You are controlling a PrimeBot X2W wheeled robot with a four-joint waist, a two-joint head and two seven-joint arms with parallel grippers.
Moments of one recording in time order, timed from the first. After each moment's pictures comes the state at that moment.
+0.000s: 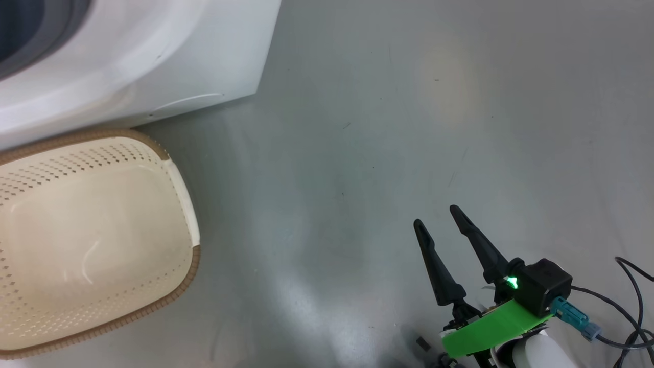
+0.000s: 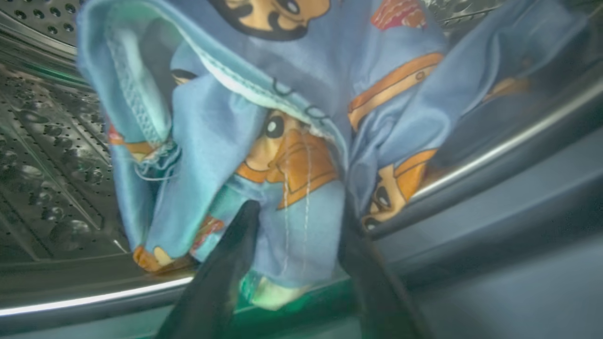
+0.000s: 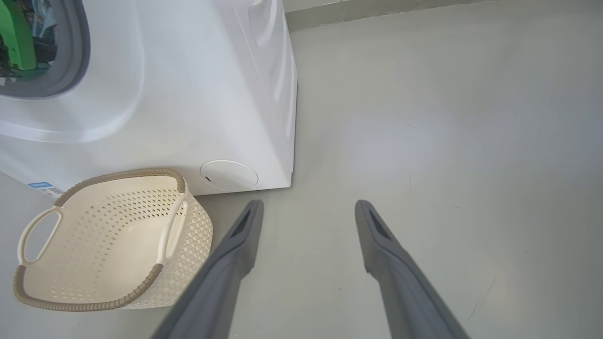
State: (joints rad) left arm -1.36 0.41 -0.23 1.21 0.11 0.13 -0.06; right arm -0.14 -0.08 0.23 0.06 0.27 0.13 -0.26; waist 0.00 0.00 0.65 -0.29
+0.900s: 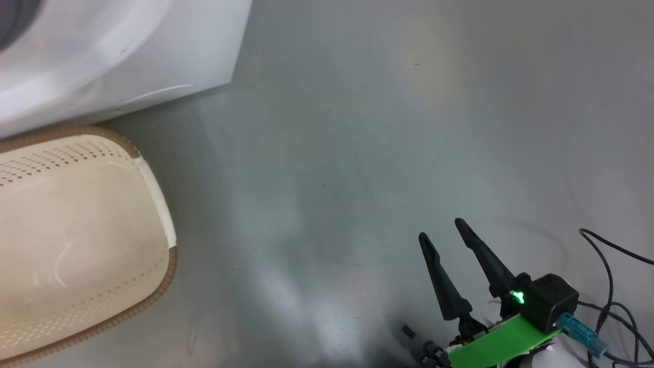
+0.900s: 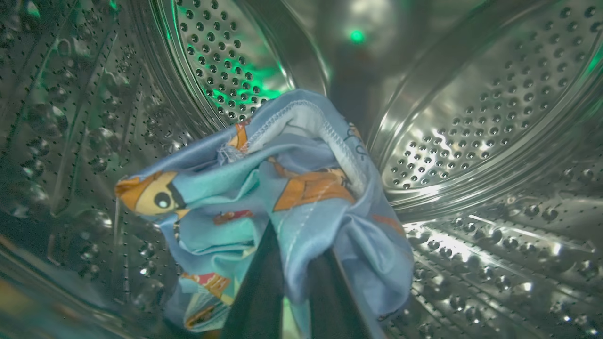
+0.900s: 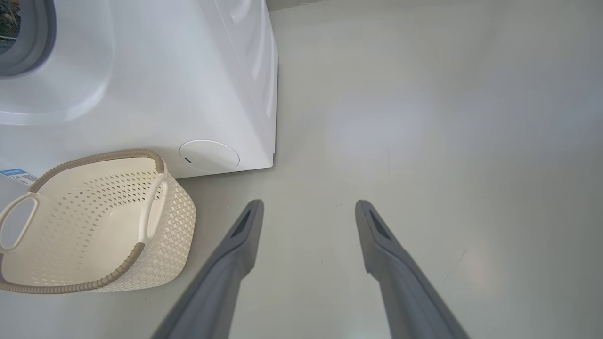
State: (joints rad) left arm -1.43 0.35 0.14 1.02 -0.27 0.23 -0.26; right arm -0.09 -0.09 0.23 0.02 0.27 0.13 -0.26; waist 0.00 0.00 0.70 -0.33
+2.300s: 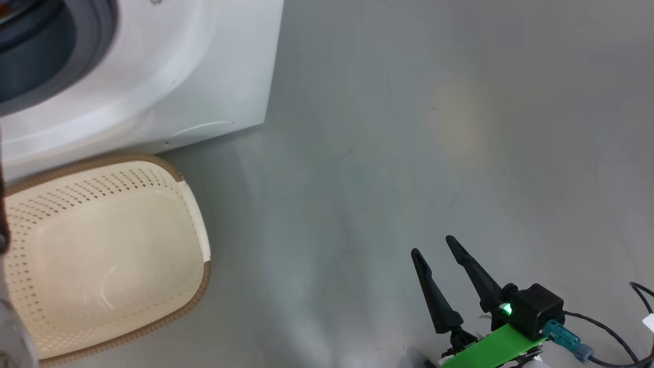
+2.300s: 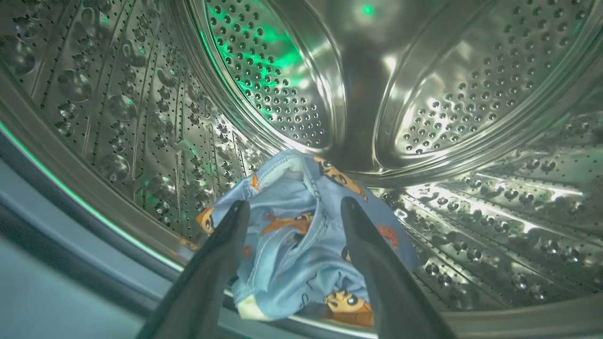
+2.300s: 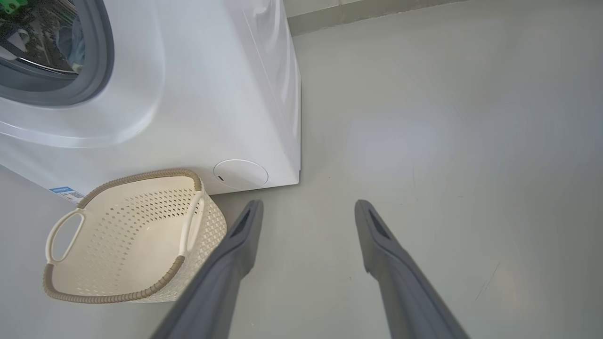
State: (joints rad) left arm -1.26 0.25 0.14 1.05 -0.25 0.20 -0.26; right arm -0.07 -0.07 0.24 0.07 0.28 0.13 -0.26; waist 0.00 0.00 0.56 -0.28
